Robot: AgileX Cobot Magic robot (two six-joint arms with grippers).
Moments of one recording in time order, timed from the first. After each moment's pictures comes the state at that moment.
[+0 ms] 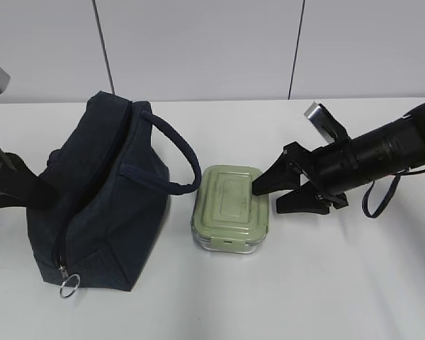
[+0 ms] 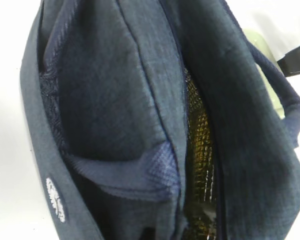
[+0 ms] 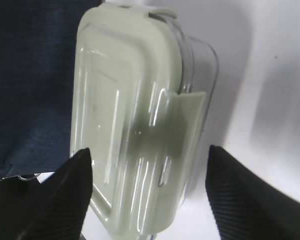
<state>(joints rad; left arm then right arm) -0.13 1.32 -0.79 -0.64 0.77 0.73 0.07 2.04 -1.12 1.30 0.94 -0.94</state>
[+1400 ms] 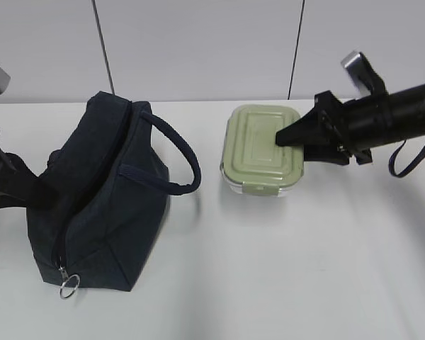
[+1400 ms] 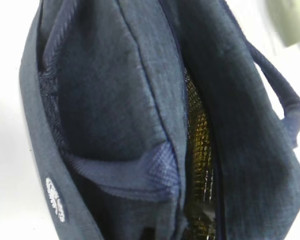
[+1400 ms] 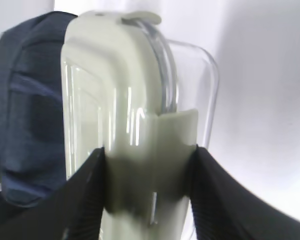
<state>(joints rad) -0.13 1.32 -0.79 -0.64 0.77 0.73 -0.01 1.88 -1.15 1.34 0.97 -0.95</state>
